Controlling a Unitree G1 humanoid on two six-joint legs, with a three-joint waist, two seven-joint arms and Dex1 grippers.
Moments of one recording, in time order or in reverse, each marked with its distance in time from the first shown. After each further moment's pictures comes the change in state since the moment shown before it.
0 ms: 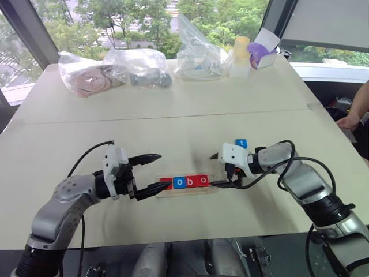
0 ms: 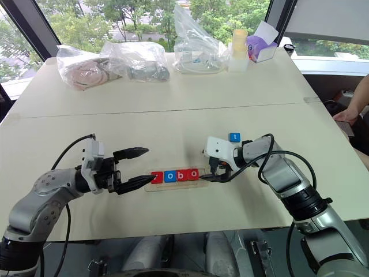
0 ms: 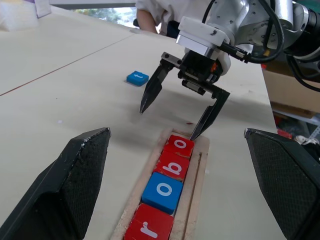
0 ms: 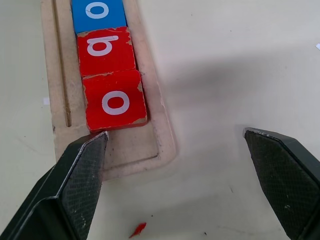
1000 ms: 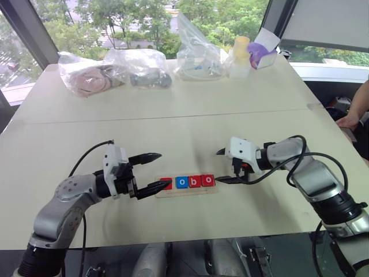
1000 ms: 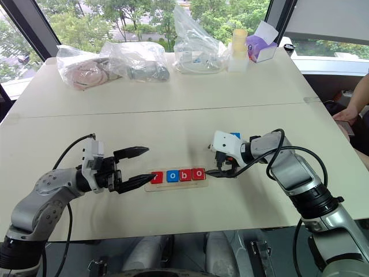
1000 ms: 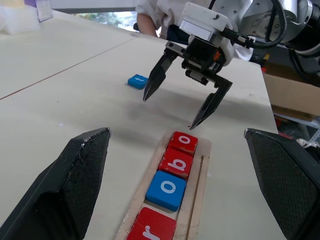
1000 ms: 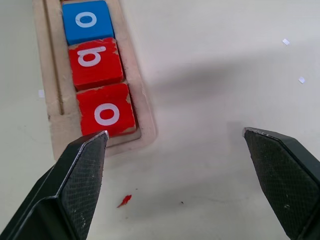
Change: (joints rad) left arm -0.012 -0.014 -0.003 0.024 0.004 -0.019 -0.012; right arm -0.008 -0.064 -0.045 -0.018 0.038 0.029 0.009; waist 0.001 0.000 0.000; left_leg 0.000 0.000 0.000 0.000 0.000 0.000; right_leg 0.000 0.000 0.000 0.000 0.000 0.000
